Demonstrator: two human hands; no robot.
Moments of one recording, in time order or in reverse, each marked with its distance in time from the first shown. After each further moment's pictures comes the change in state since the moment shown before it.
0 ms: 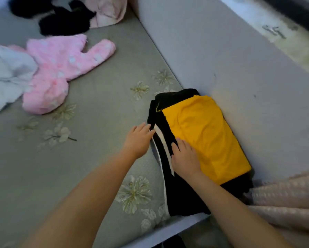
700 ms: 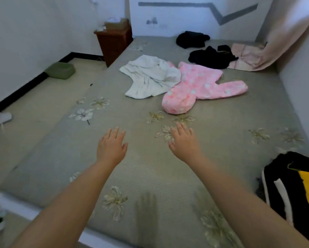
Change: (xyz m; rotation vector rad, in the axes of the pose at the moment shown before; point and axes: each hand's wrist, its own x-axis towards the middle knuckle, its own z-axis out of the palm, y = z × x) left_hand -0.378 -0.261 0.006 -0.129 0.214 -1.085; right_hand 0.035 -0.389 -0.025 -0.108 0.132 -0.743
